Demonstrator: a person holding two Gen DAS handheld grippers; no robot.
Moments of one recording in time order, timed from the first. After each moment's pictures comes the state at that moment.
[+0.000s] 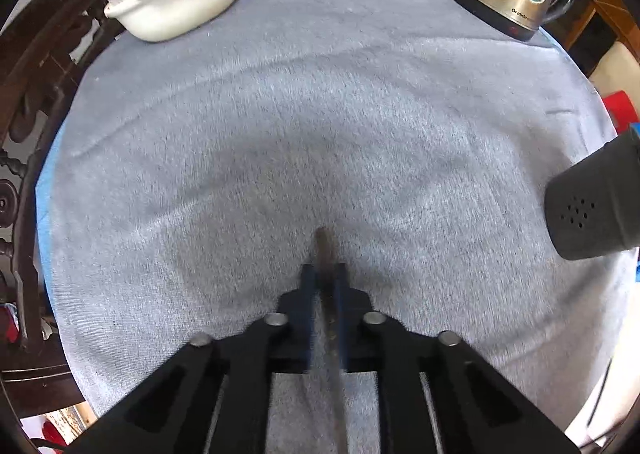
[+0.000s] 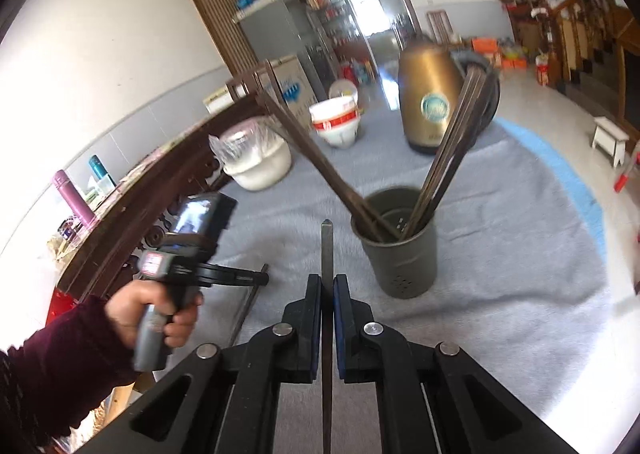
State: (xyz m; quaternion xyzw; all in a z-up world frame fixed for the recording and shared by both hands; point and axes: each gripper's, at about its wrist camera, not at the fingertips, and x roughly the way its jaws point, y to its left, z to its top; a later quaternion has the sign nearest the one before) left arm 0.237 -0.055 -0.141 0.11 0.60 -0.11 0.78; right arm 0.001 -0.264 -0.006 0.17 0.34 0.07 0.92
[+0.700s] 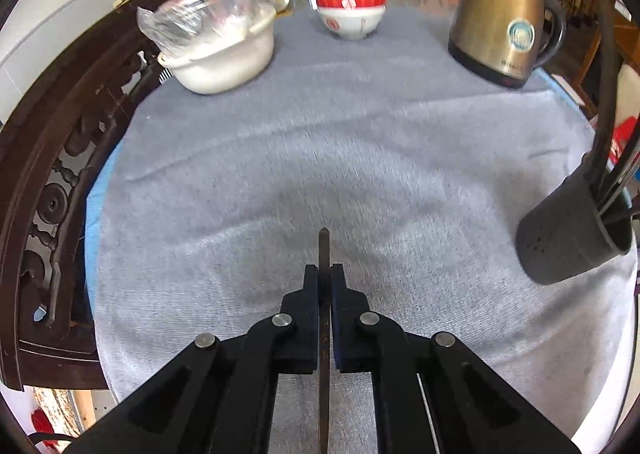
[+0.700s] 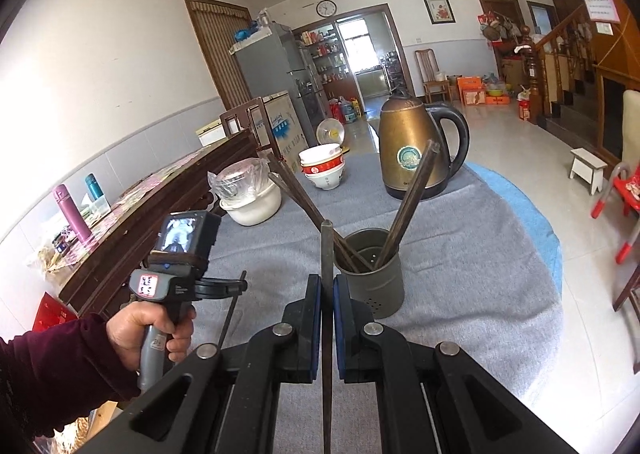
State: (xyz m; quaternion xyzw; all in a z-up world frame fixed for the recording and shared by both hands) left arm 0.194 -0.065 -0.080 0.10 0.53 -0.07 0.84; right arm -0.045 -0.273 0.035 0.15 0.28 0.03 0.95
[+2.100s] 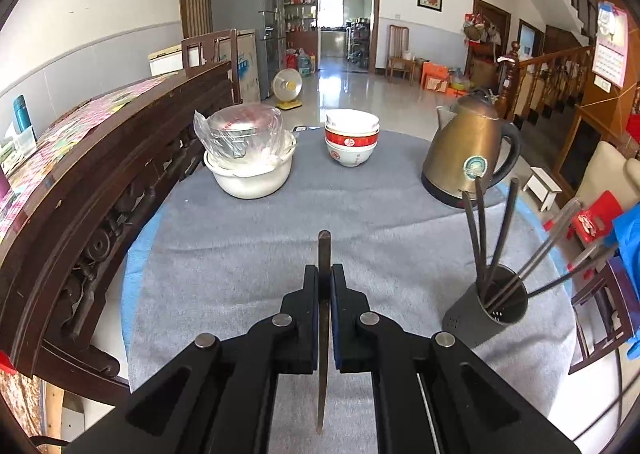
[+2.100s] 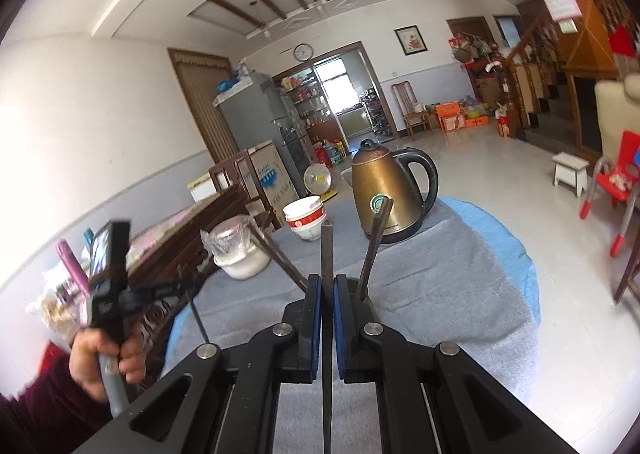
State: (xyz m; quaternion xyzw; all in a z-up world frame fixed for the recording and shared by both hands) left arm 0.142 -0.041 0.039 0.03 0.38 -0.09 0.92; right arm -0.078 -0.322 0.061 0.21 0.20 -0.01 0.96
